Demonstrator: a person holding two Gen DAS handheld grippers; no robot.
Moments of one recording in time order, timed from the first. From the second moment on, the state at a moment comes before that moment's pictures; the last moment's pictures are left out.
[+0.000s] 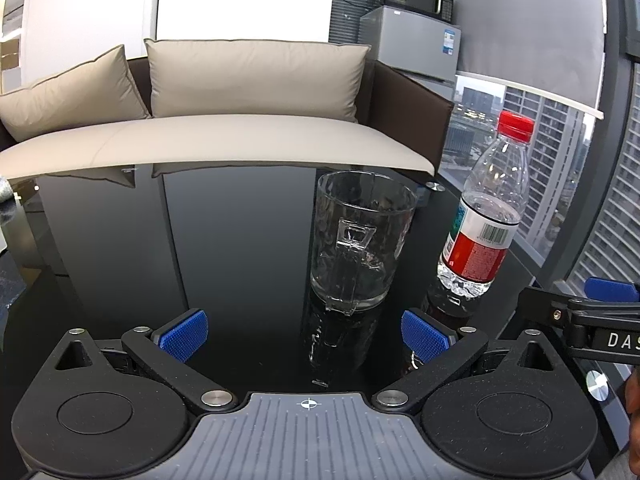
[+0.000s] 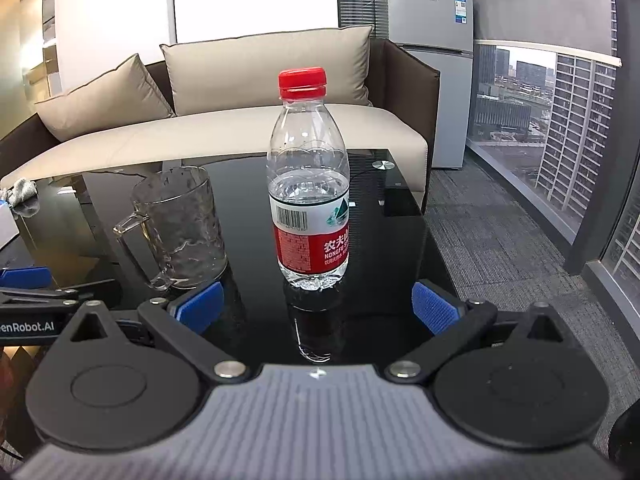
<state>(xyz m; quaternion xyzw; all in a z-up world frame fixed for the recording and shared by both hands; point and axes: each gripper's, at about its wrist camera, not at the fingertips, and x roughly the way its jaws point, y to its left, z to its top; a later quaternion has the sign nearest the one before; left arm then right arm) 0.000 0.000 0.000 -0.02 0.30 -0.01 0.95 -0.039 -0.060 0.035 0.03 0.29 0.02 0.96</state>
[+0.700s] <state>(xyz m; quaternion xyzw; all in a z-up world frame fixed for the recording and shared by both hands) 0.000 0.001 -0.002 -0.03 0.30 0.00 0.95 -0.039 -0.060 0.035 0.03 0.29 0.02 0.96</state>
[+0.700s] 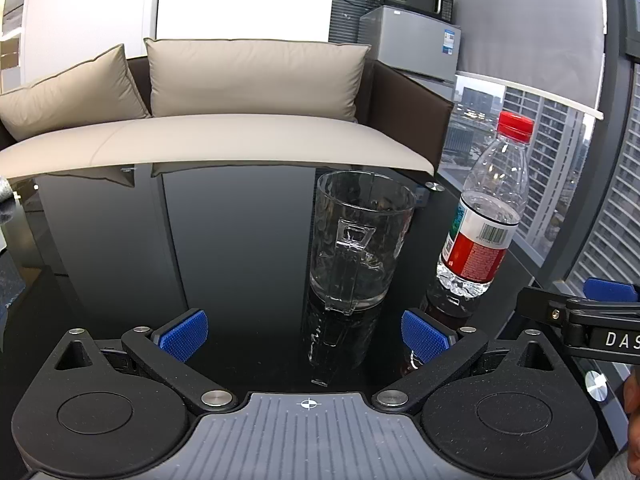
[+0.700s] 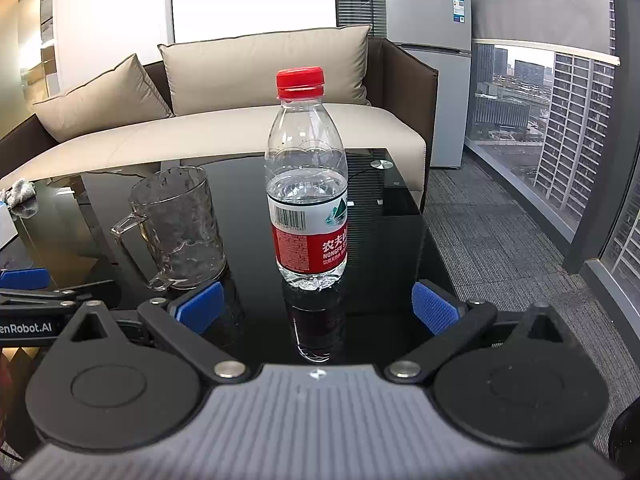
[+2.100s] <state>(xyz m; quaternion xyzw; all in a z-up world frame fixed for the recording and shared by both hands) -0.001 0.000 -0.002 -0.03 0.30 -0.01 0.95 -0.036 -0.065 0.034 0.03 0.29 0.01 0.96</state>
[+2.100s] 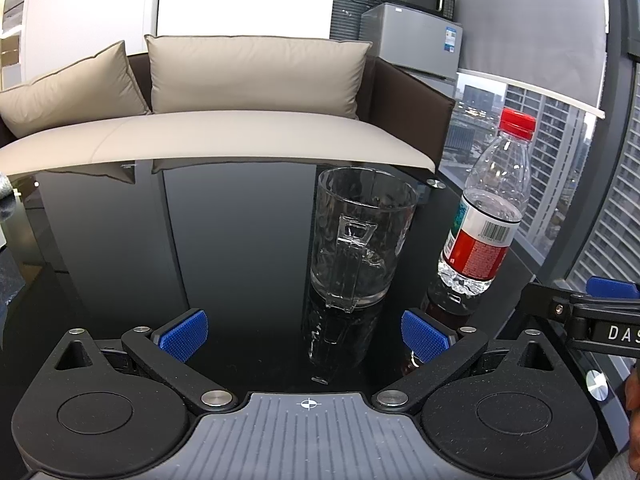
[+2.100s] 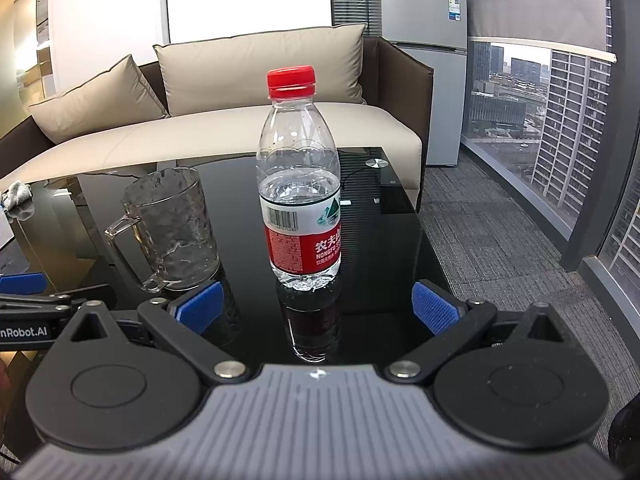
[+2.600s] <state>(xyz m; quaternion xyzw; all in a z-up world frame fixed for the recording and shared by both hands) 0.011 -0.006 -0.009 -0.03 0.31 -0.02 0.95 -0.021 -0.089 0.030 0.04 0.28 -0.01 0.96</state>
